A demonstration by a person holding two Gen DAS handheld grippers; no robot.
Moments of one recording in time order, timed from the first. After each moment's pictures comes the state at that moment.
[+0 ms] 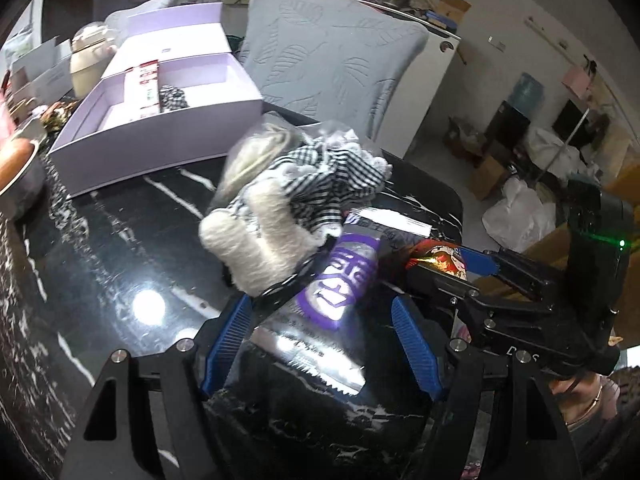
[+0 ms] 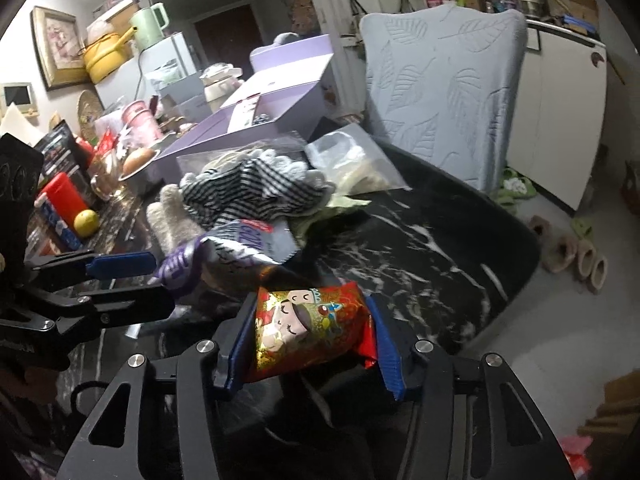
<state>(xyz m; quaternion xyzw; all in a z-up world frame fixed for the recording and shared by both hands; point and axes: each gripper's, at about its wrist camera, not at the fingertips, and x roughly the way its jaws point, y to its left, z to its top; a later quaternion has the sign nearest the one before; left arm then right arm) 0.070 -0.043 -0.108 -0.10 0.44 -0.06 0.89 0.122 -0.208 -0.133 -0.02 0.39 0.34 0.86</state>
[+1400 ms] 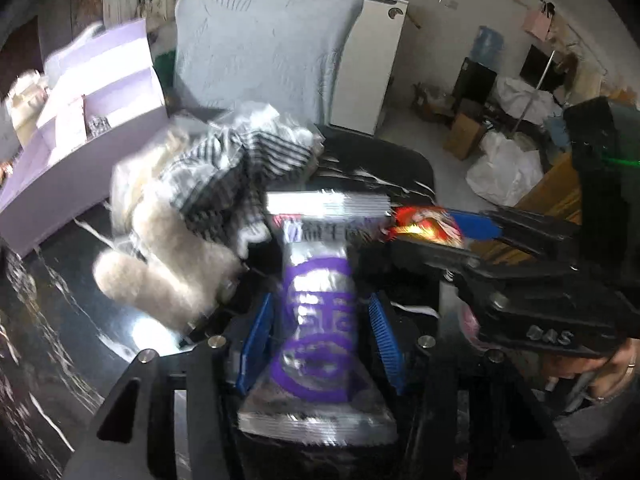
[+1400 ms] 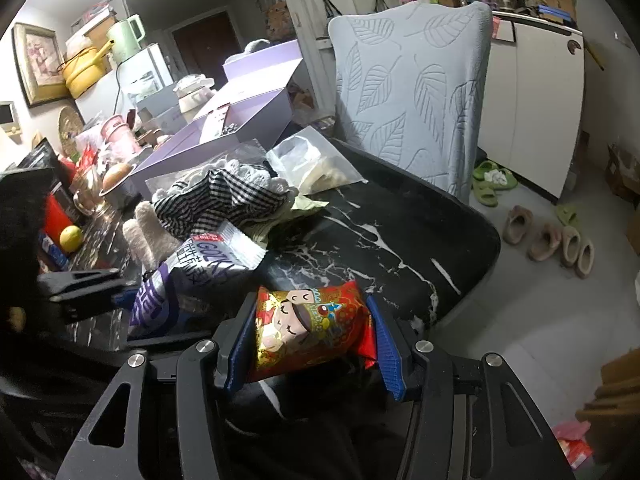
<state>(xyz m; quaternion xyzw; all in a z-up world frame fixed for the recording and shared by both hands) 0.095 -0.093 -0.129 -0.01 0.45 -0.11 0.89 0.132 -0.231 -0.133 0.00 0.40 0.31 0.86</state>
